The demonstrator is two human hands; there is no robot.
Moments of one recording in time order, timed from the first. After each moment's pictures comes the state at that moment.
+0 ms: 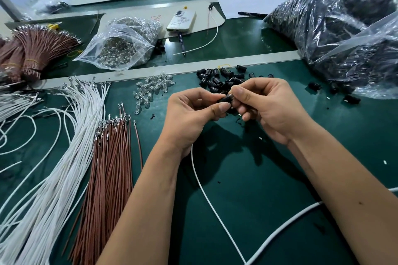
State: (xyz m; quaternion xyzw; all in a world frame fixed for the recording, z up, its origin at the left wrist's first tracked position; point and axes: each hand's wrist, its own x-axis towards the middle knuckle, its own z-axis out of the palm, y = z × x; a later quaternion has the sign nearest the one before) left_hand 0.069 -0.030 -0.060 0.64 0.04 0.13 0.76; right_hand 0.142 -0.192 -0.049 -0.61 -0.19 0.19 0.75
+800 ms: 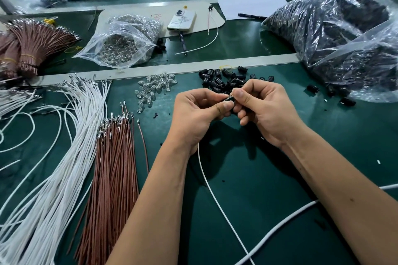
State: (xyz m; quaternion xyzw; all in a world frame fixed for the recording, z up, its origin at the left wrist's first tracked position) left_hand 0.073 -0.032 -0.060 0.62 0.07 0.12 0.77; right_hand 0.134 -0.181 -0.053 -0.62 -0.18 0.17 0.75
